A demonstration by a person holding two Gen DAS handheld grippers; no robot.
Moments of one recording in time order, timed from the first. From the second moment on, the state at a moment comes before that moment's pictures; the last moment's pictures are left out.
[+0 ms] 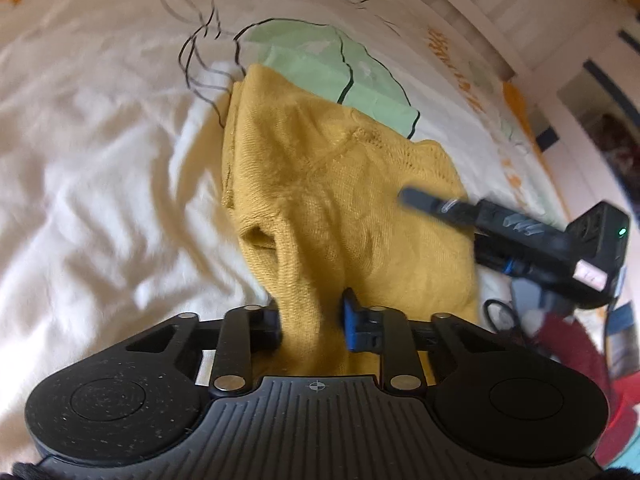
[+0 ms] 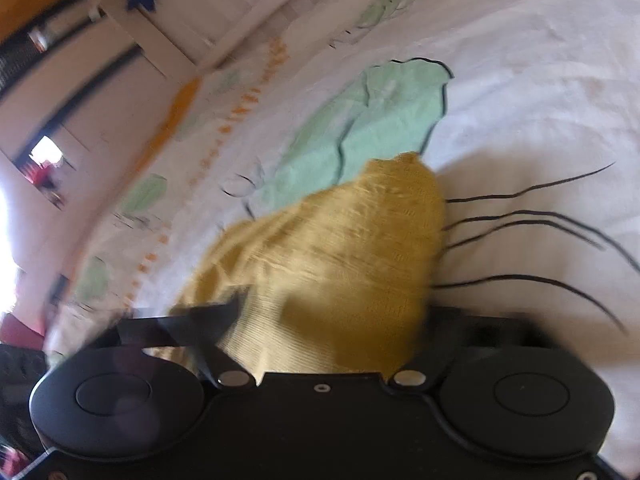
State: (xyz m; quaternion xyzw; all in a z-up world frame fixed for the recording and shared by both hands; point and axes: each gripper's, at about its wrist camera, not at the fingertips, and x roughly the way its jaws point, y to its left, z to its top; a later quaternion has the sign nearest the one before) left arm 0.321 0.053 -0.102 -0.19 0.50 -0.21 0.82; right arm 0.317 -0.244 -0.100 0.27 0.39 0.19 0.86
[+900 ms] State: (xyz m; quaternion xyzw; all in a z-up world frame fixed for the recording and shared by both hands) left arm 0.124 0.065 -0.081 -0.18 0.55 -0.22 0.79; right arm 0.115 -0.269 -0.052 0.30 0.44 0.17 0.83
